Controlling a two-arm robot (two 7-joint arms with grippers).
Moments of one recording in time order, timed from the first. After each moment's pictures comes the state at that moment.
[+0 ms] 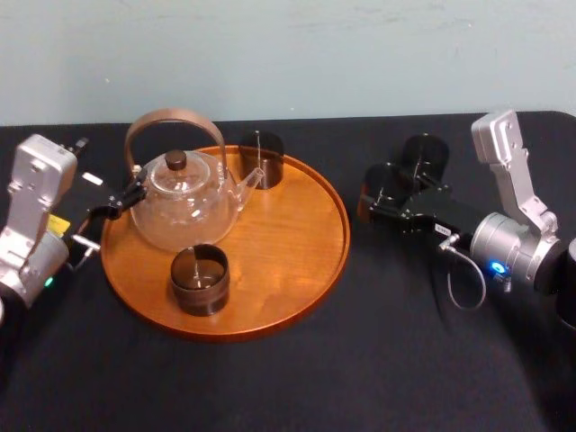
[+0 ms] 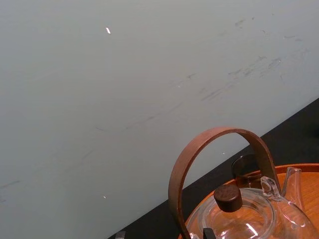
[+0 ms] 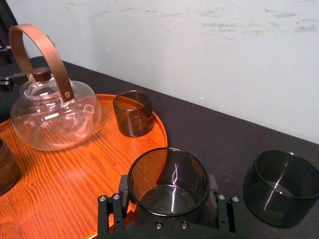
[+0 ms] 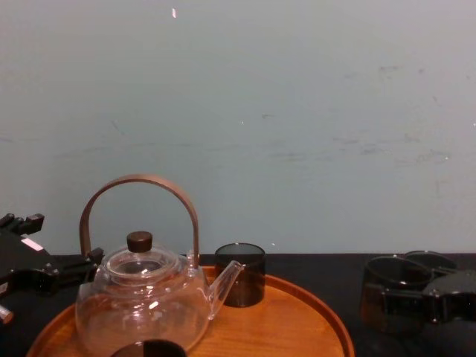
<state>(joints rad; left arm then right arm) -0.20 0.60 0.45 -1.41 -0.25 -0.12 0.03 0.28 0.43 -0.34 -1.32 0.39 0.13 0.47</state>
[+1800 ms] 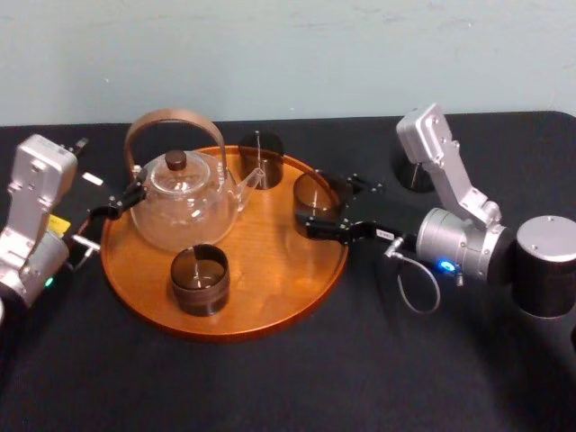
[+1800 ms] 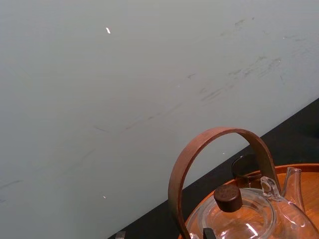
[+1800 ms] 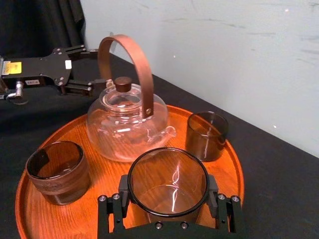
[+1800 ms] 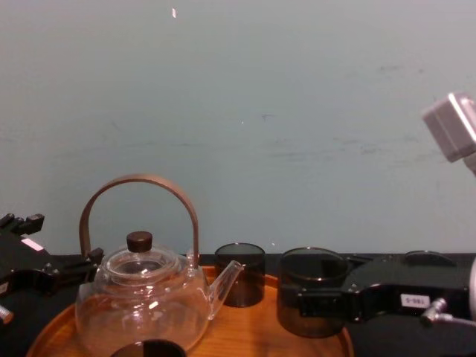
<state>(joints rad) -0.20 0.60 0.45 -1.41 -0.25 -0.12 0.03 0.34 0.43 -0.51 -1.41 0.39 0.17 0.51</state>
